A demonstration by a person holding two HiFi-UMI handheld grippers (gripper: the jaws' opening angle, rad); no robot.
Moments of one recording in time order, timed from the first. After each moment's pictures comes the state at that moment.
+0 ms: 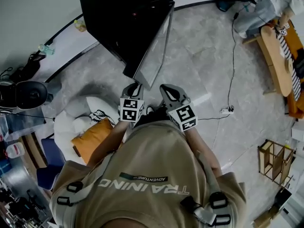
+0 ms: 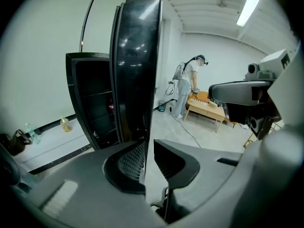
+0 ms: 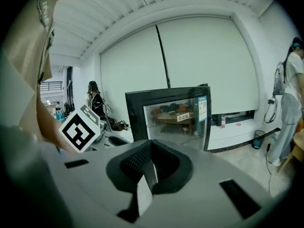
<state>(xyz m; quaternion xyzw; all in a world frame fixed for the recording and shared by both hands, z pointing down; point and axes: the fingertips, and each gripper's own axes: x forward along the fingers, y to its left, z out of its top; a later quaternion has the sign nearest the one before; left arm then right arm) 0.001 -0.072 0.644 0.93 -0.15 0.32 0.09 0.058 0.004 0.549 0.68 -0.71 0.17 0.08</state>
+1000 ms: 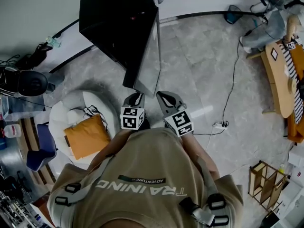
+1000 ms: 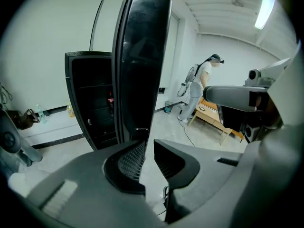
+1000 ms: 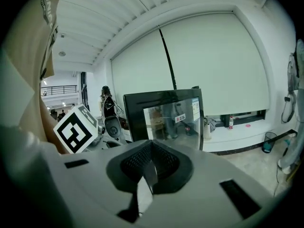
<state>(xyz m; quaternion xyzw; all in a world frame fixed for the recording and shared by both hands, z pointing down) 0.061 0.035 0.645 0.91 -0.23 0.32 0.15 0.125 0.083 0.550 0.62 -0.76 0.16 0.07</state>
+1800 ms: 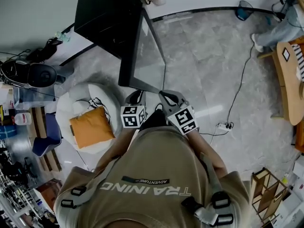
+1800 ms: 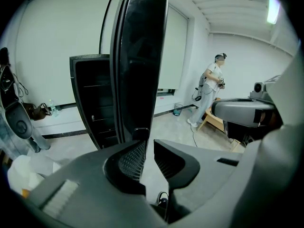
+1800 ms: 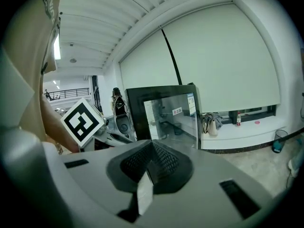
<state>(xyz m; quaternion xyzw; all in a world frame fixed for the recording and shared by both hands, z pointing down) 0.104 0.075 0.641 0.88 -0.31 0.31 0.17 0.179 0.137 0.567 0.56 -0.81 0.17 0.07</state>
